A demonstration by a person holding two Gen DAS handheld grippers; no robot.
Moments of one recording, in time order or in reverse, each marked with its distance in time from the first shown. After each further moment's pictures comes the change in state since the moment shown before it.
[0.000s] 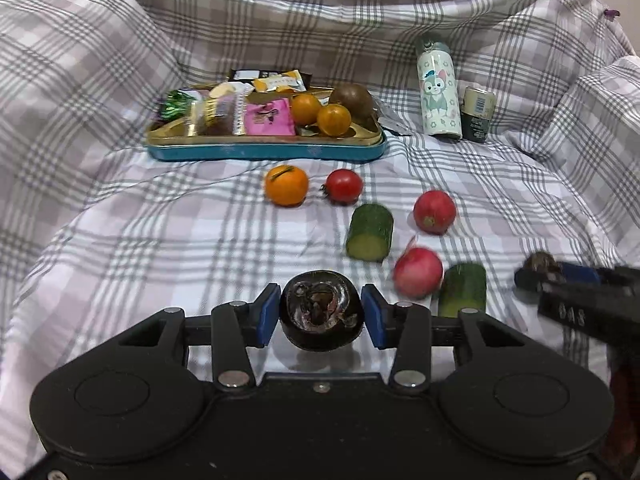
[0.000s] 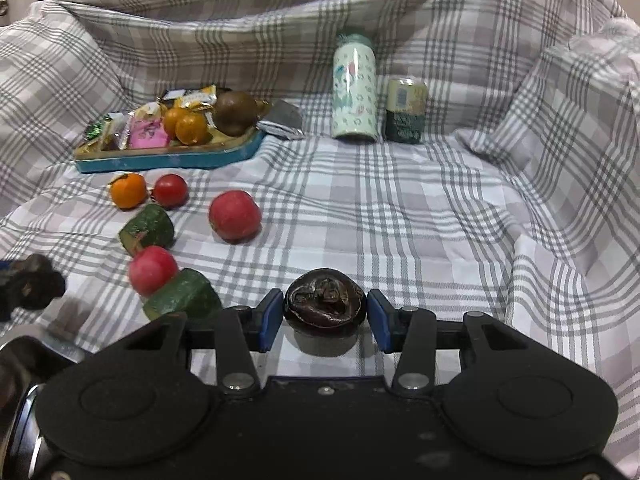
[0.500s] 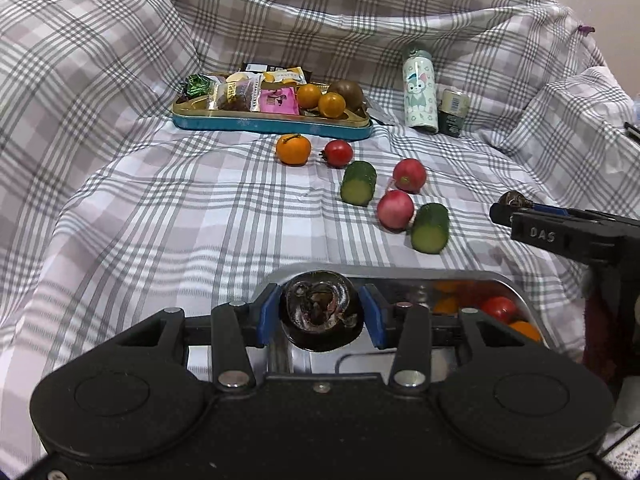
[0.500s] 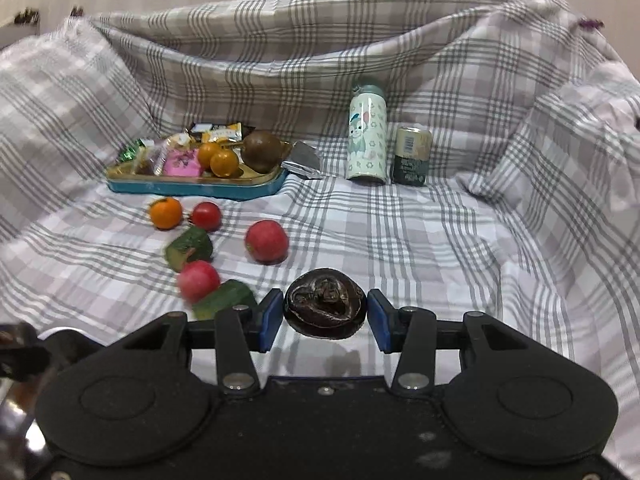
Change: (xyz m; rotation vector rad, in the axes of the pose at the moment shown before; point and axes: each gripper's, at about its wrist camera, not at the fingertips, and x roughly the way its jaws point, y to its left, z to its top) left arm -0.057 0.014 -0.051 -0.045 -0.023 -0.065; right arm -0.056 0.010 -0.010 -0.014 -0.112 0.025
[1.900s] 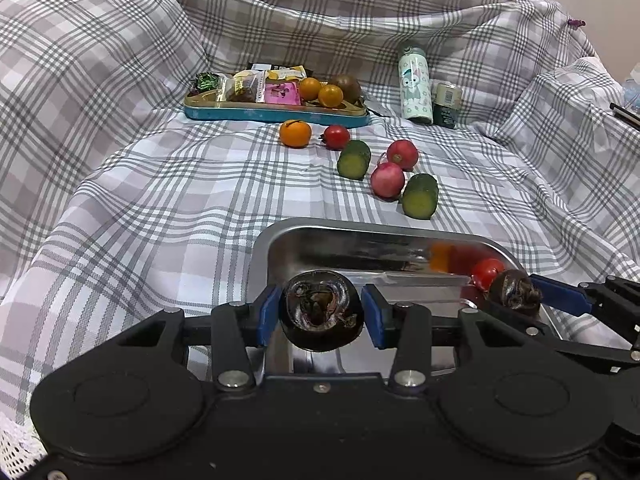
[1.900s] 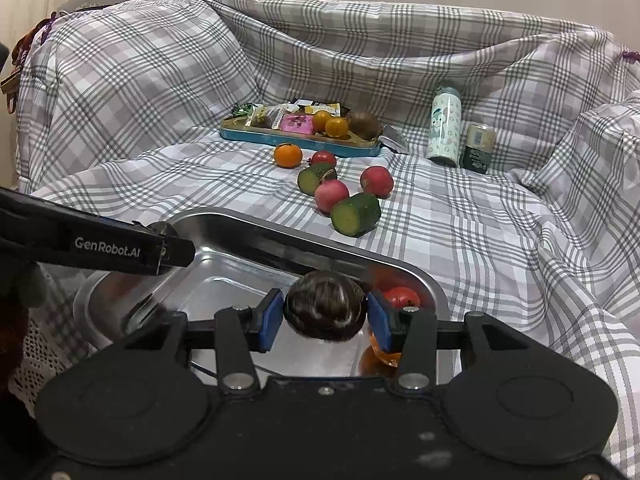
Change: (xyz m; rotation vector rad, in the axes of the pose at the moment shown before) left arm -0.020 -0.007 -0.037 0.007 -0.031 0.027; right arm -0.091 0.049 -0.082 -0.157 -0.002 0.149
